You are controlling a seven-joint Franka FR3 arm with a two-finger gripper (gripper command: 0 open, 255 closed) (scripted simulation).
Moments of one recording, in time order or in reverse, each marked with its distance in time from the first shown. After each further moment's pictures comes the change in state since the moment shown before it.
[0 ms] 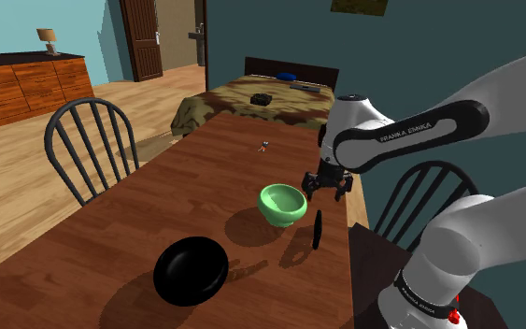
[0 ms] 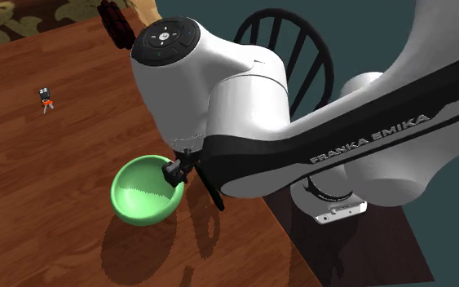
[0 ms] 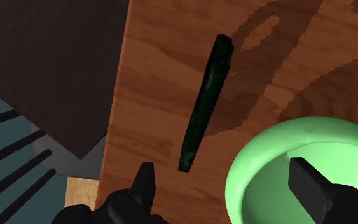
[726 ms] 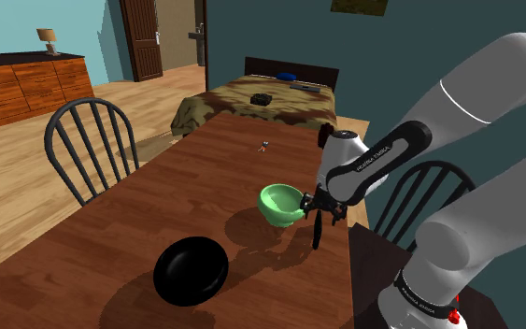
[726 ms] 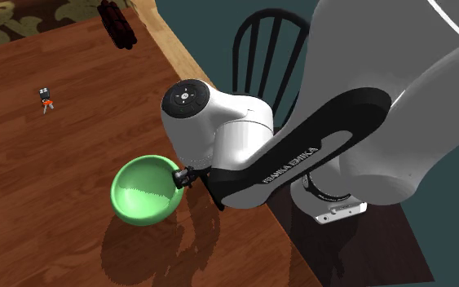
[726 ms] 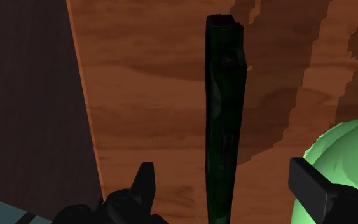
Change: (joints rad) arm -0.124 0.293 0.099 -0.098 0.008 0.385 0.278
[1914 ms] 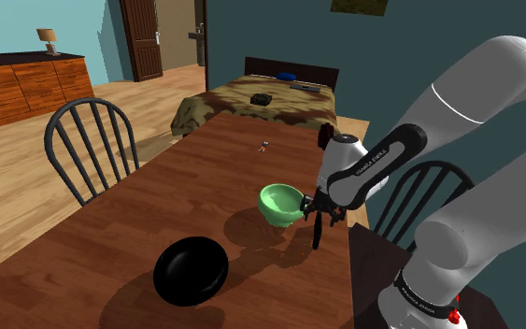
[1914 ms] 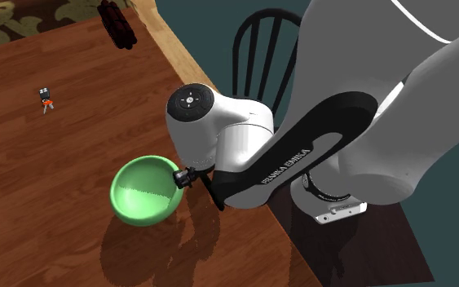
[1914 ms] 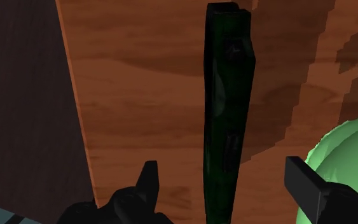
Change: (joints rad) arm -0.021 0.042 0.009 -0.013 -0.022 0.080 -0.001
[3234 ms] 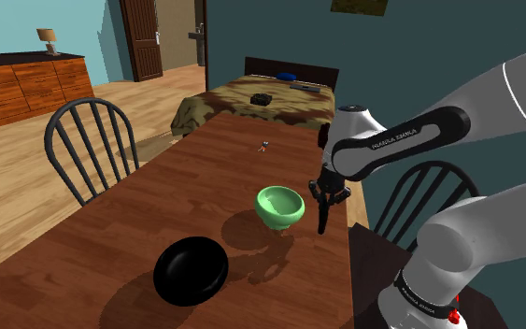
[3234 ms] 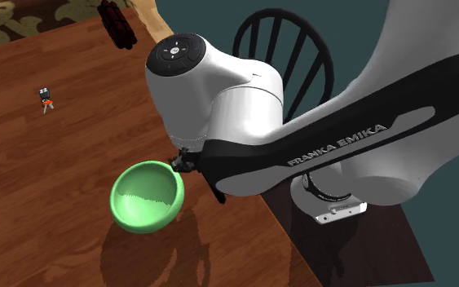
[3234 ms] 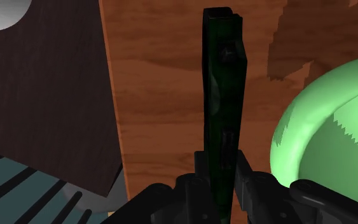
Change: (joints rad) arm 0.061 -0.285 -0.058 0.067 0.057 -0.374 -0.043
